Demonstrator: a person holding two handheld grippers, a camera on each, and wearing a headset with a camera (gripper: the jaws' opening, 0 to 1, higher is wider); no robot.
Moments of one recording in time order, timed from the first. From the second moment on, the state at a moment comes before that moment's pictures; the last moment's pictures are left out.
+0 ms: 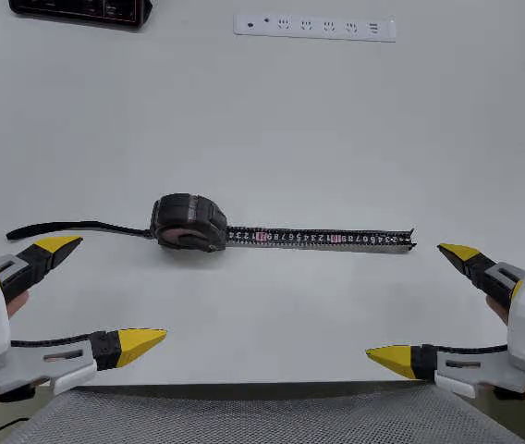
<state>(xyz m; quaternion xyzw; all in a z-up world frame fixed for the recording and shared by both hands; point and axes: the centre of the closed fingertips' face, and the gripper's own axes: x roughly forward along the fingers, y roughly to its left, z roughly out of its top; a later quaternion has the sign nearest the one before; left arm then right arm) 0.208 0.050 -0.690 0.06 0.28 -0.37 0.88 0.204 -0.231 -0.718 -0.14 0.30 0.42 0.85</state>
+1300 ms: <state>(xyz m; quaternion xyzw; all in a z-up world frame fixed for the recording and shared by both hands) 0.212 0.050 -0.689 0.06 0.28 -0.37 0.88 0.207 -0.233 -0.715 -0.14 0.30 0.41 0.85</state>
